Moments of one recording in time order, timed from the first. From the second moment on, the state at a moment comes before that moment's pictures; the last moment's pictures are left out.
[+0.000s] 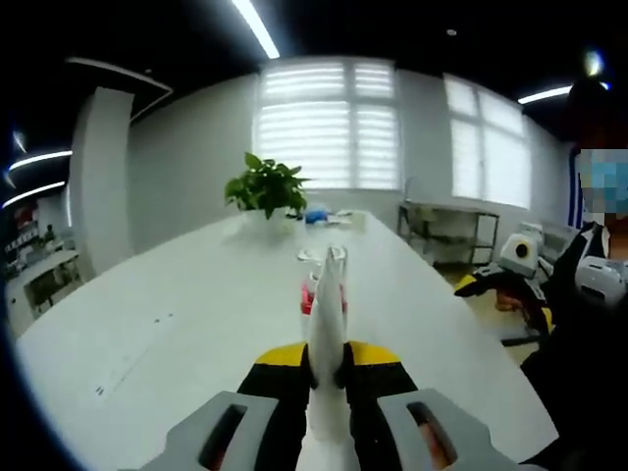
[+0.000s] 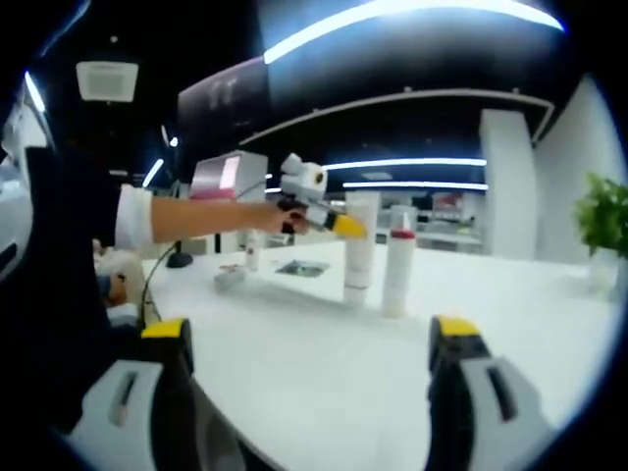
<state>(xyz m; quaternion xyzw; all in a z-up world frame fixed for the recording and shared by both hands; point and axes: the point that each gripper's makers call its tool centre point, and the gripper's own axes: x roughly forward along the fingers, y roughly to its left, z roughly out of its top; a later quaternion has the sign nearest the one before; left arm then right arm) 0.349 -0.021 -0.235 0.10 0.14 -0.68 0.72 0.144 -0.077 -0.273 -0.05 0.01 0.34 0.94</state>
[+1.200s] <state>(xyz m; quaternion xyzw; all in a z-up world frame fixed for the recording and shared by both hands) 0.355 -0.026 -0.230 0.10 0.13 -0.65 0.74 0.146 -0.084 -0.278 -0.05 0.01 0.33 0.94</state>
